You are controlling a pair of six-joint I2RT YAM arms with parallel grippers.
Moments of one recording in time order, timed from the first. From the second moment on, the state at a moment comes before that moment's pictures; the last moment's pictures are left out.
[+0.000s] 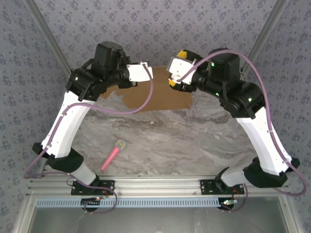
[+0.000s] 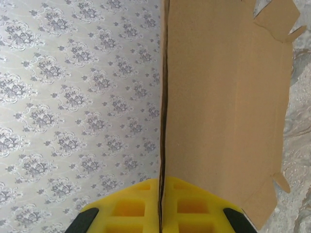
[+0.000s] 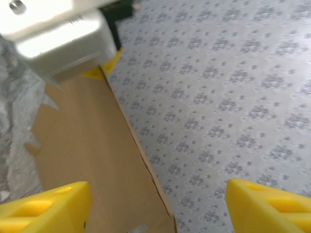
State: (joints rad) left arm -0.68 1.61 2.24 -1.14 -0.08 1.06; right arm 0.69 1.41 2.08 -0.94 -0.02 -0.90
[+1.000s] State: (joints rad) left arm -0.77 1.66 2.31 -1.19 -0.18 1.15; right arm 0.65 1.55 2.17 -1.12 -0.02 -0.97
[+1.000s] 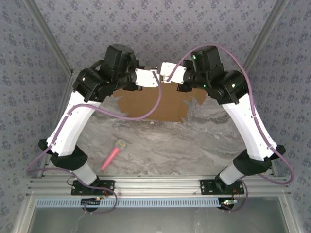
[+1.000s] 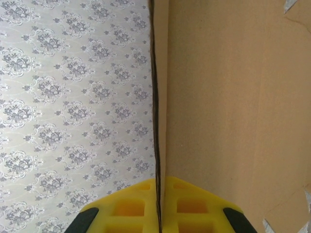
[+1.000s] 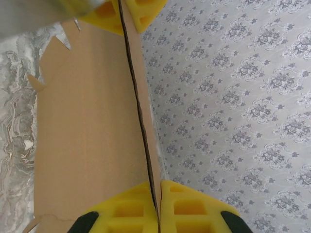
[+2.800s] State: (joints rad) left arm -0.10 1.44 1.82 -0.80 0.94 0.57; right arm 0.26 1.28 1.77 -0.87 -0.55 -0.79
